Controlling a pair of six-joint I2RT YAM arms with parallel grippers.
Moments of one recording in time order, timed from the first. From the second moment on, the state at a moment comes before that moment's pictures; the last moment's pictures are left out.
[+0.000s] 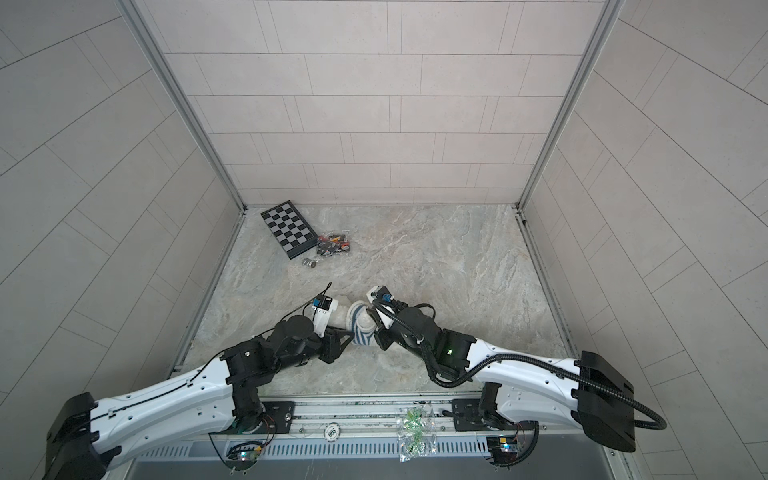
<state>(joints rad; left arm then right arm) -0.98 0.82 0.43 -0.20 -0.04 -0.65 1.06 1.07 0.58 0.17 0.23 0.17</state>
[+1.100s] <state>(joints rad) -0.99 0.89 0.49 -0.24 -0.09 -0.60 0.85 0.89 0.48 0.13 0.09 0.27</state>
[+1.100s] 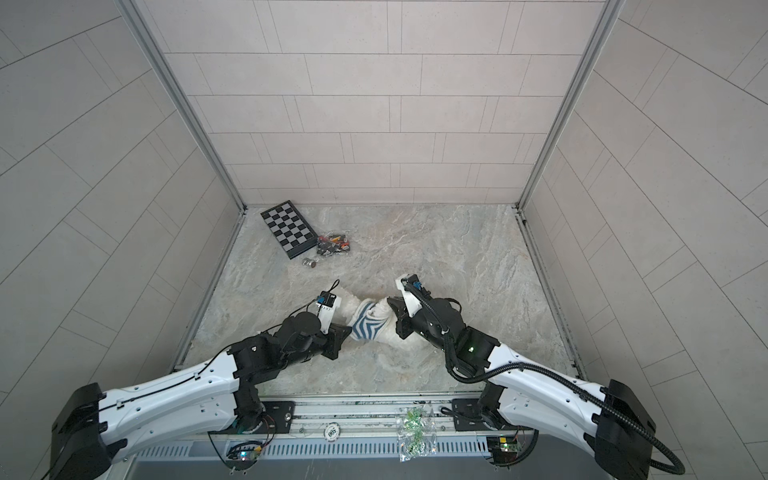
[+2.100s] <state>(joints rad) -0.80 1.16 0.67 -0.15 0.13 -0.55 0.74 0.94 0.53 -0.01 0.05 0.24</state>
